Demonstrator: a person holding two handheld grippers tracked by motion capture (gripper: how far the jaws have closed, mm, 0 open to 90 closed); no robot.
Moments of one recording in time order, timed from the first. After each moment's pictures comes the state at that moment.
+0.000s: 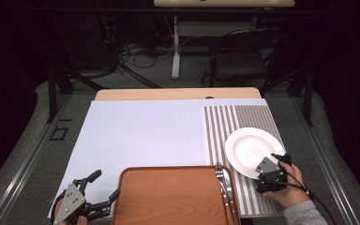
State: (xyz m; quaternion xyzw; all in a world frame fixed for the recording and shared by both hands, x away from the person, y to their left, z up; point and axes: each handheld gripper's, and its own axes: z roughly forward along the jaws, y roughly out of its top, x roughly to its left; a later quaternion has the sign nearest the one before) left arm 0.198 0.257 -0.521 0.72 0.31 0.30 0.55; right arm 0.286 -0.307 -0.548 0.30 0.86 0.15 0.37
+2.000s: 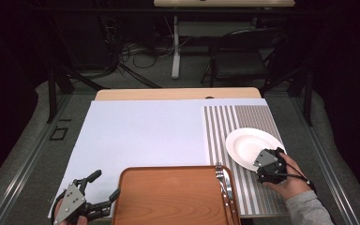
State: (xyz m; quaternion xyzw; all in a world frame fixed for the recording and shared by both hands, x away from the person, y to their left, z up) left arm 0.198 0.256 -0.521 0.72 0.31 0.30 0.55; right arm 0.302 -0.301 -0.521 0.25 0.89 0.14 0.35
